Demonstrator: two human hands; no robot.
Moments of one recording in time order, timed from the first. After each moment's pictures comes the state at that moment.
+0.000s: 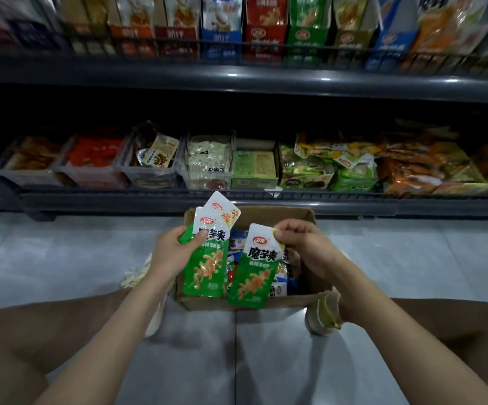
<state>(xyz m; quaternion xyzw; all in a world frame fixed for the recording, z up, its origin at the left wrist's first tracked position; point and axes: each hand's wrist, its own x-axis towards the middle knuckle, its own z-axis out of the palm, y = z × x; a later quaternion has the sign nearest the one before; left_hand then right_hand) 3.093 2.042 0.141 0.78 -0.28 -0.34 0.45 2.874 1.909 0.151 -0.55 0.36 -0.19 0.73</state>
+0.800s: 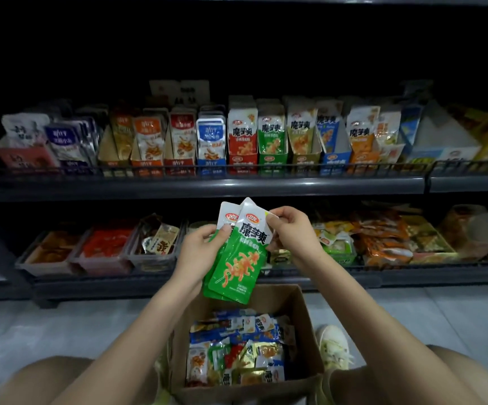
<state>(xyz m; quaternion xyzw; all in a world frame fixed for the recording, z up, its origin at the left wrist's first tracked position) 3.057 1.959 0.306 0.63 -0.34 -0.35 0.60 2.917 1.860 0.323 -0.61 0.43 -0.35 0.57</state>
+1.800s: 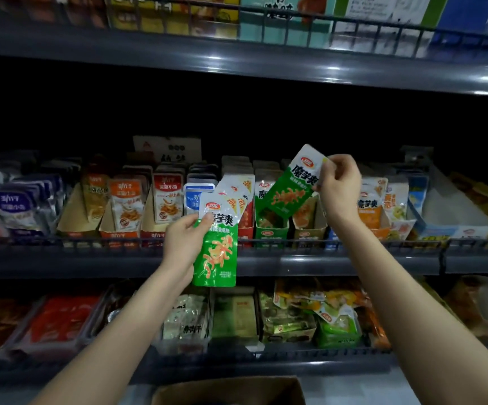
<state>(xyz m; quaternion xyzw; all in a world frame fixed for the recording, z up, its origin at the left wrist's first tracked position) 3.133 1.807 0.382 0.62 -0.28 -0.30 0.67 2.945 1.650 0.428 -0.66 0.37 -0.60 0.24</state>
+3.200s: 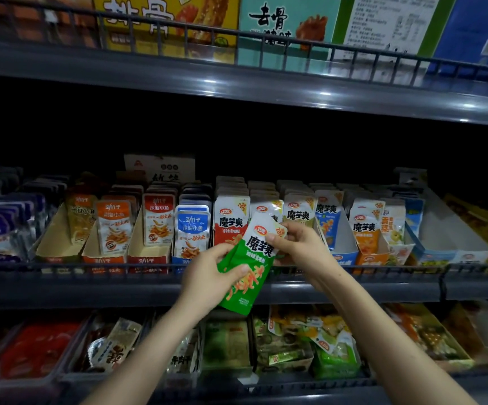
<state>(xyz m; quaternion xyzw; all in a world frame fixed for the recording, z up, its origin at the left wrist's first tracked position) 3.114 1.791 0.365 0.66 -0.52 -0.21 0.50 2.958 1.687 0.403 -0.66 0.34 -0.34 0.58</state>
